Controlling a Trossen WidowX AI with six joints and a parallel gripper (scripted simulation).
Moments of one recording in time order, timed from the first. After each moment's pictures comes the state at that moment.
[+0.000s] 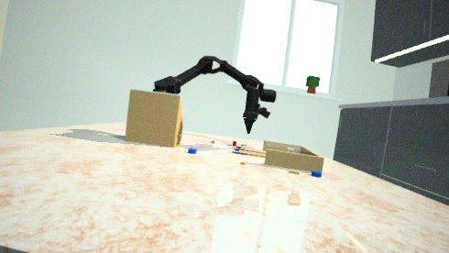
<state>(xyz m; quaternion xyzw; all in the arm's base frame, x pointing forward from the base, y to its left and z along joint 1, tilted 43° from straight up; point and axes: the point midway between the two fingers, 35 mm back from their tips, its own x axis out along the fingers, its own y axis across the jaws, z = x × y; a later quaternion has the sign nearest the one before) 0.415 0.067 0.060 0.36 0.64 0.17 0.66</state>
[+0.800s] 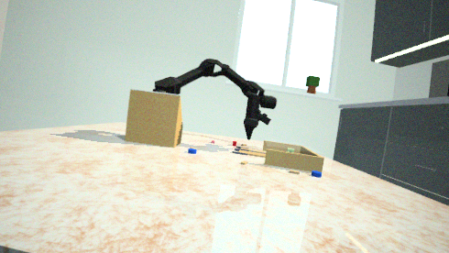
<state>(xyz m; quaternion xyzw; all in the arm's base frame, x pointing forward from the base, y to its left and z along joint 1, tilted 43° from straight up) 0.425 0.089 0.044 0.36 0.64 0.17 0.66</state>
